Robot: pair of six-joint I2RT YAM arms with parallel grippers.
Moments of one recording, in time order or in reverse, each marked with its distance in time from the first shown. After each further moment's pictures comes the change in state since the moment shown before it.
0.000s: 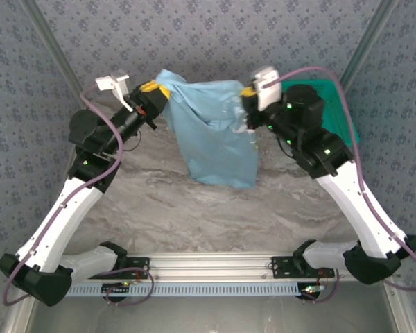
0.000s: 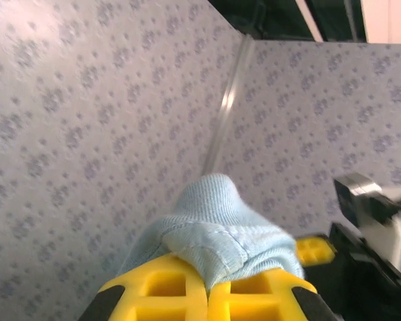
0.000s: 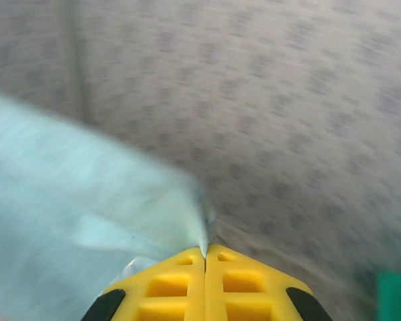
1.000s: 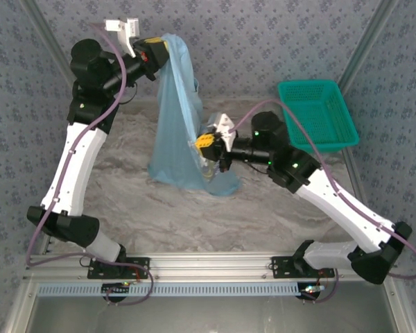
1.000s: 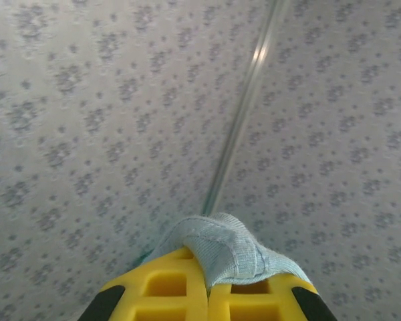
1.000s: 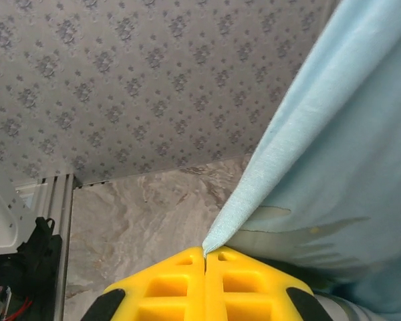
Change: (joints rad) left arm 0.158 0.458 0.694 -0.406 0.271 0.035; right arm 0.161 -0.019 -0.296 0.200 -0.449 0.016
